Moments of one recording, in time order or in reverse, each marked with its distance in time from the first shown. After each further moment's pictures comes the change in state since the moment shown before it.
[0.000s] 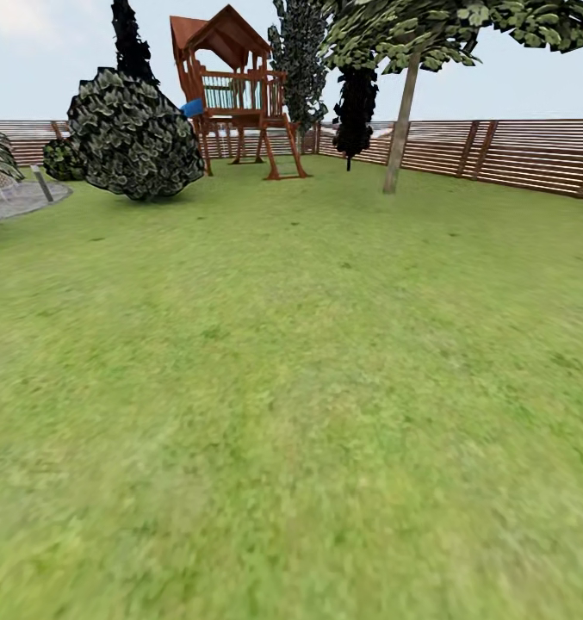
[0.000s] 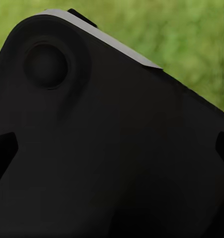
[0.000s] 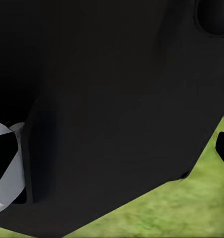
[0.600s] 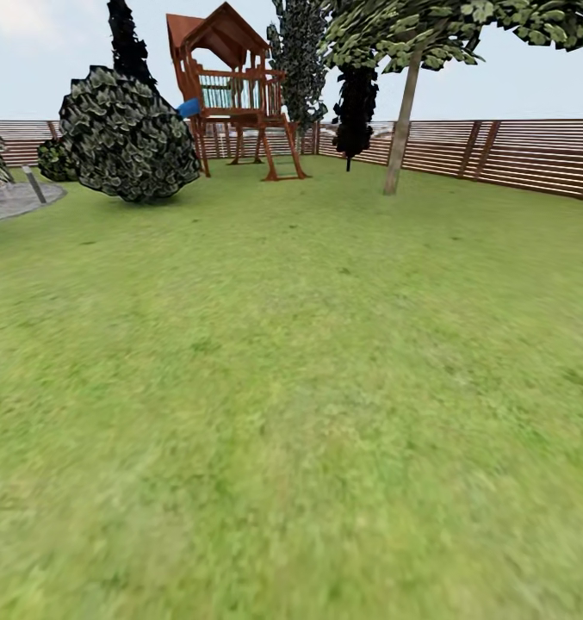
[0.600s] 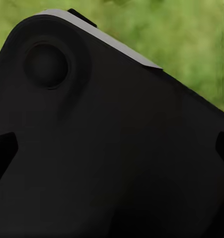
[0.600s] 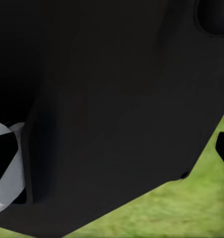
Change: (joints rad) left arm 0.000 0.000 0.000 0.000 0.000 0.000 0.000; right arm 0.000 0.000 0.000 0.000 0.000 0.000 0.000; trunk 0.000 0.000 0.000
